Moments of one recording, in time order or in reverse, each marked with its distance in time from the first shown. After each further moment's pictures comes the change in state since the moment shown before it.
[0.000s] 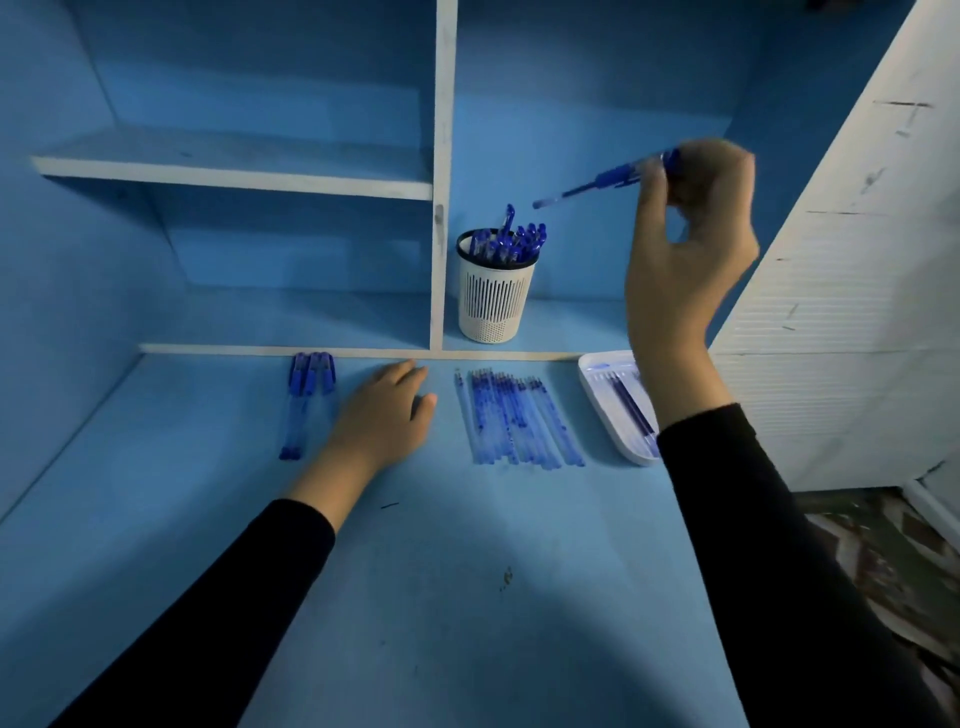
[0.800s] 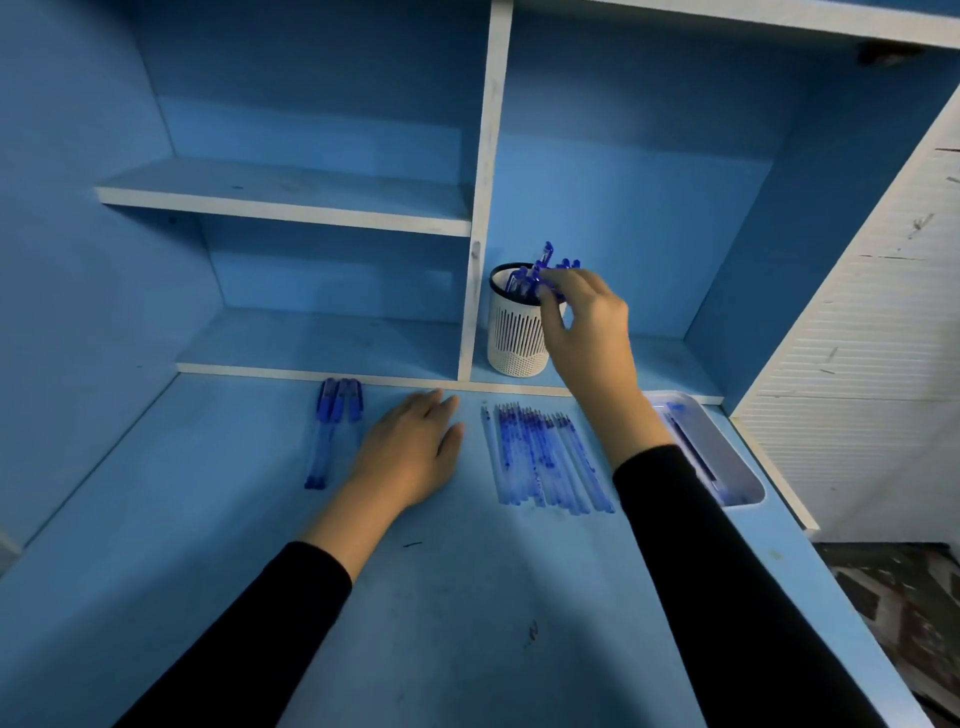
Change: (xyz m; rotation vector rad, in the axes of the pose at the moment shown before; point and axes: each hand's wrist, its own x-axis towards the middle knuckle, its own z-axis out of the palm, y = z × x) left_hand -0.007 0.005 -0.007 0.130 0.067 0.033; right_hand -0.054 0.051 0.056 -0.234 -0.601 -0.040
